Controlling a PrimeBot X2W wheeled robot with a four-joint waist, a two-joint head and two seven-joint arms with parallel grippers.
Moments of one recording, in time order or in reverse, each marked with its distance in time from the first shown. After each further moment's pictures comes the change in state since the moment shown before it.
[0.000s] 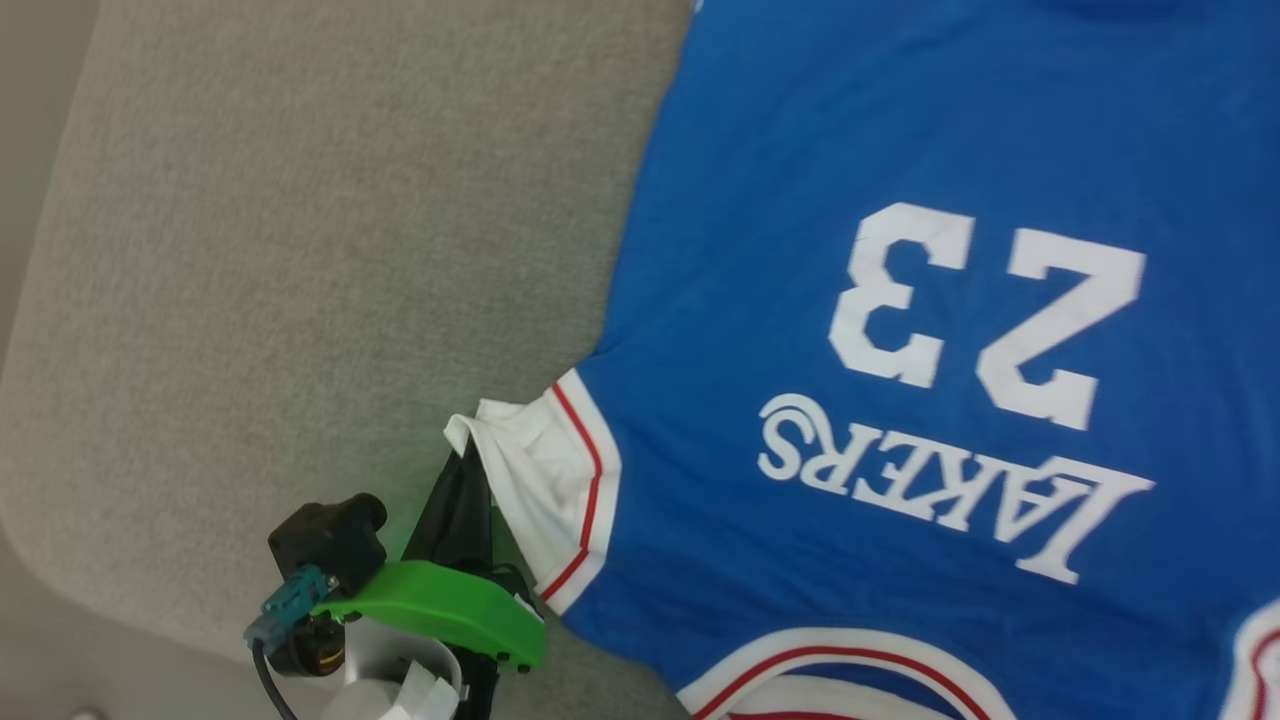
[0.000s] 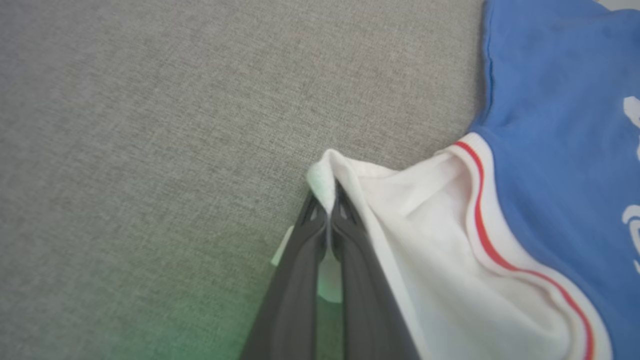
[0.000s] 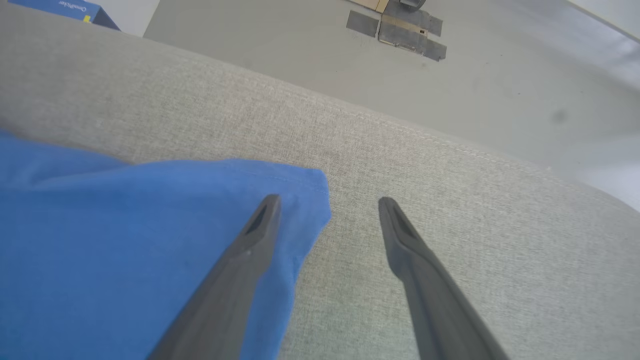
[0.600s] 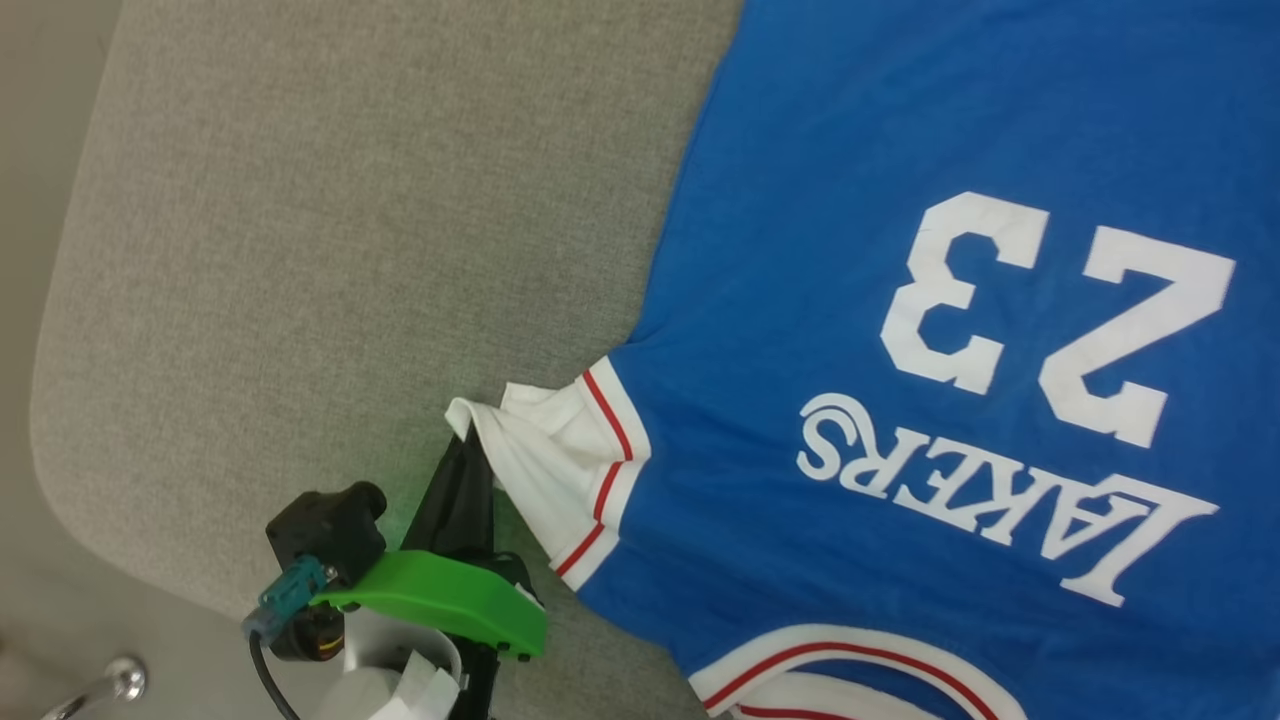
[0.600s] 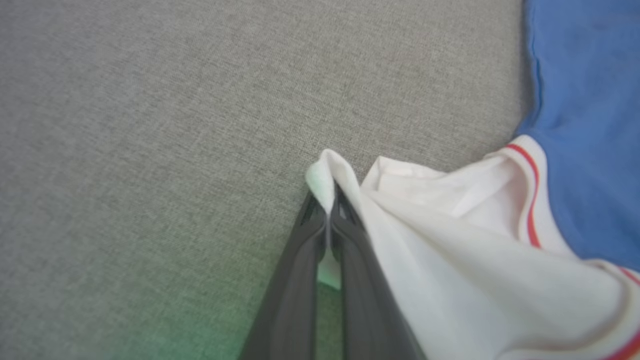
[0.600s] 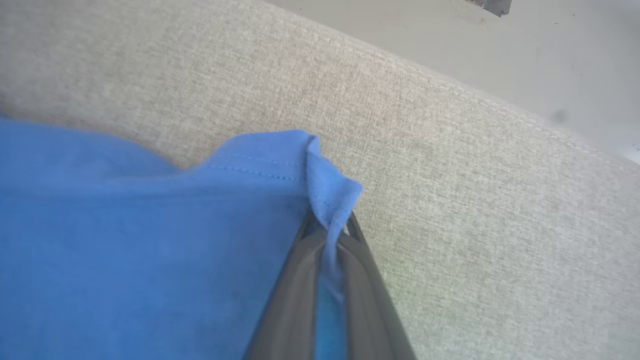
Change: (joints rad) left arm -0.021 0.000 -0.003 0.010 0.000 -0.009 -0.017; right arm -0.020 -0.005 0.010 -0.064 0.013 0.000 0.190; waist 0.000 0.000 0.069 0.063
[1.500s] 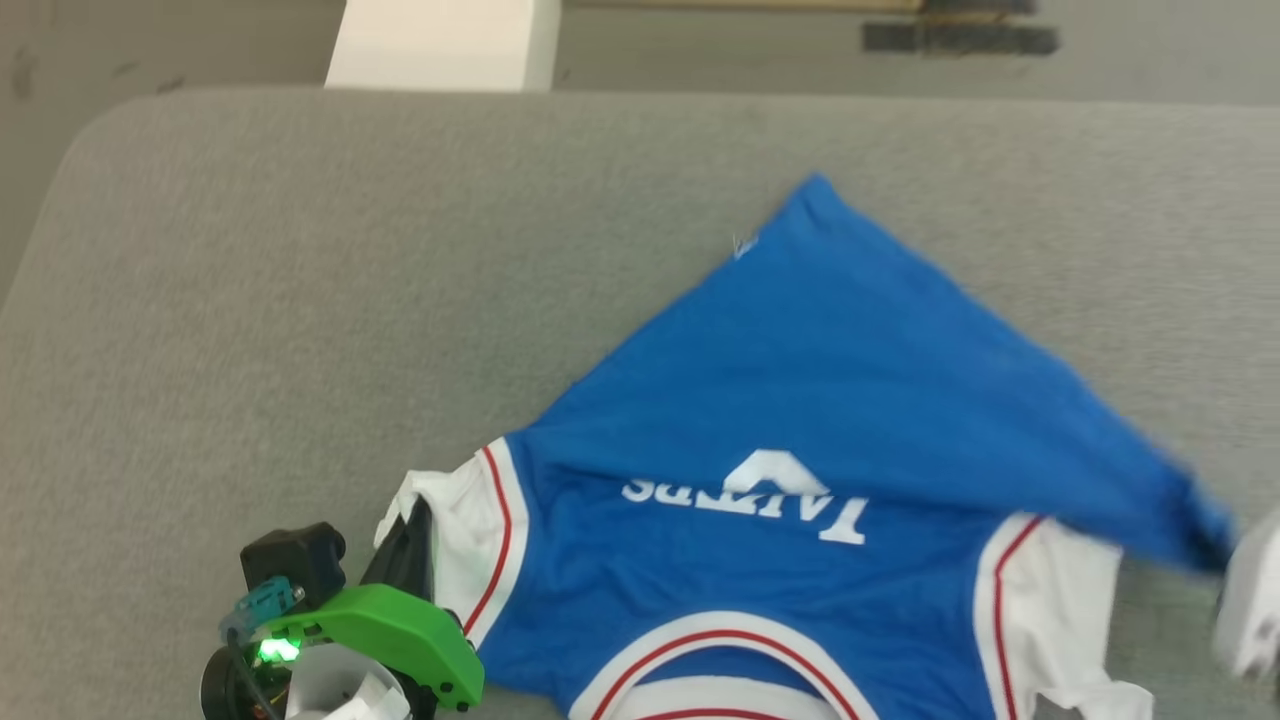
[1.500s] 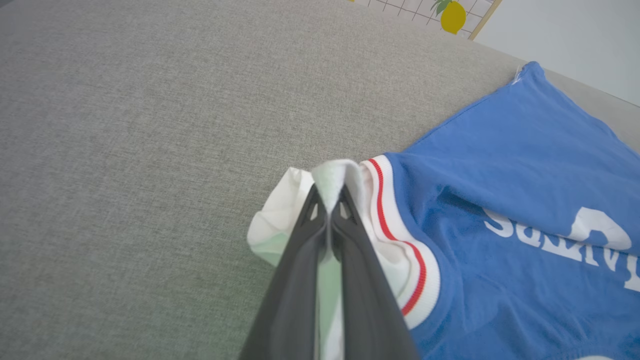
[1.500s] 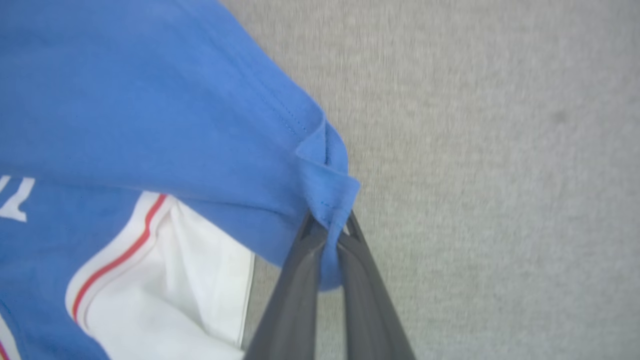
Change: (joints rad) left arm 0.063 0.107 0.018 0.032 -0.018 0.037 0.137; right arm 0.977 0.188 -0.216 -0.388 0.252 0.000 -0.247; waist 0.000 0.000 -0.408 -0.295
